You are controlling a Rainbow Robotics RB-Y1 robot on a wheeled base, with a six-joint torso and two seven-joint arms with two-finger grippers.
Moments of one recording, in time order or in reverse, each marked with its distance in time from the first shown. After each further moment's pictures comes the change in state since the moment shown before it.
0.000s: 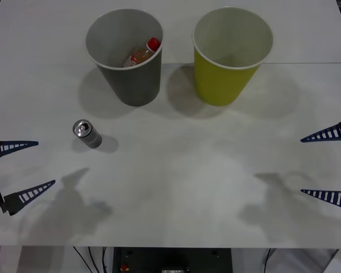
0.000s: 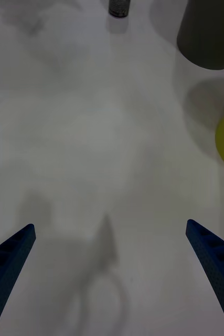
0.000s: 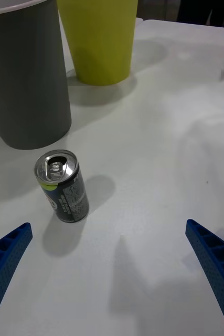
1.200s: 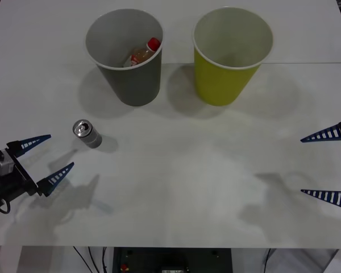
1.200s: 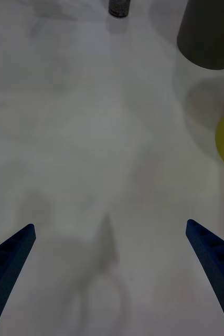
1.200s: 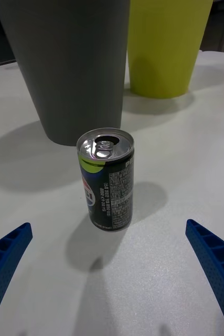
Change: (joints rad) right arm 0.000 0.000 0.000 0.000 0.000 0.000 0.000; left arm -0.341 -0.134 -0.379 0.538 0.451 -0.034 -0.406
